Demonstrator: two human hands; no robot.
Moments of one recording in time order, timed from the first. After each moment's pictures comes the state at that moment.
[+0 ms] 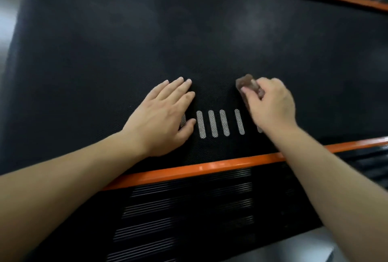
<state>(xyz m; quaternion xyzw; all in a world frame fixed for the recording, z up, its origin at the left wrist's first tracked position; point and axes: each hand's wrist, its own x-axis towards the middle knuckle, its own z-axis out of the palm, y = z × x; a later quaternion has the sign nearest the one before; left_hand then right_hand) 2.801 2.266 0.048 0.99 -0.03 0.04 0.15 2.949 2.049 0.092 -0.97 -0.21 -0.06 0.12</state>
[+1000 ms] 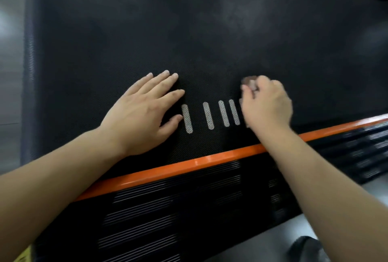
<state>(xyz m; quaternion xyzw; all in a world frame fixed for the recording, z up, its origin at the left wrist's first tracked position) 2.752 2.341 0.043 0.98 -0.07 0.06 0.18 2.880 2.105 0.089 -0.99 -0.08 -0.06 0.06</state>
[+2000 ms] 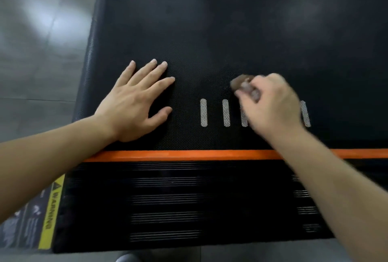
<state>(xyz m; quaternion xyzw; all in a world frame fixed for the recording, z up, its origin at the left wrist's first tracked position) 2.713 2.366 0.052 0.99 0.05 0.02 0.10 2.875 2.116 0.091 -0.94 -0.29 0.00 0.17</state>
